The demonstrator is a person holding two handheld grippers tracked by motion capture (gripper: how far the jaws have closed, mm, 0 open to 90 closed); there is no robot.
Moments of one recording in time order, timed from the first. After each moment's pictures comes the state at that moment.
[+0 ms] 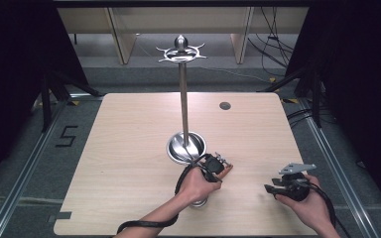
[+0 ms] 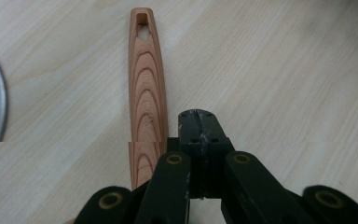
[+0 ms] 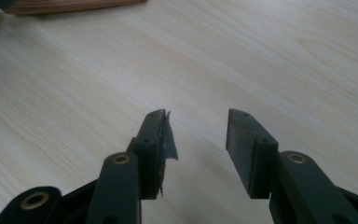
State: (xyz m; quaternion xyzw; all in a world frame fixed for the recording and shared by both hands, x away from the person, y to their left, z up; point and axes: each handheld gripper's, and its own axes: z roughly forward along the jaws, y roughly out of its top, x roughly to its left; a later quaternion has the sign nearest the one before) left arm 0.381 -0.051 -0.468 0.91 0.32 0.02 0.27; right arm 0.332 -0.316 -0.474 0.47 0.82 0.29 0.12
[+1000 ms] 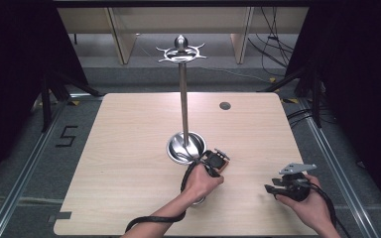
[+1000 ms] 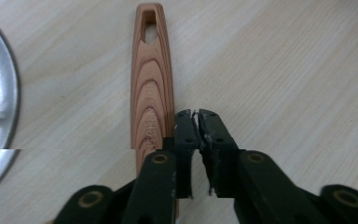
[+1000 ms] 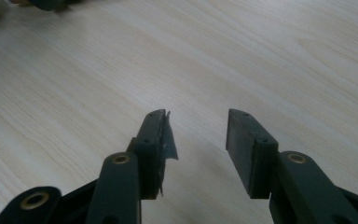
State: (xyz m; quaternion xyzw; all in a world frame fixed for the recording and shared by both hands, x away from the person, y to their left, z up) left arm 0.400 -0.053 -0.474 0.89 0.37 0.05 0.25; right arm 0.331 -0.317 -0.472 0.46 0.83 0.29 0.12
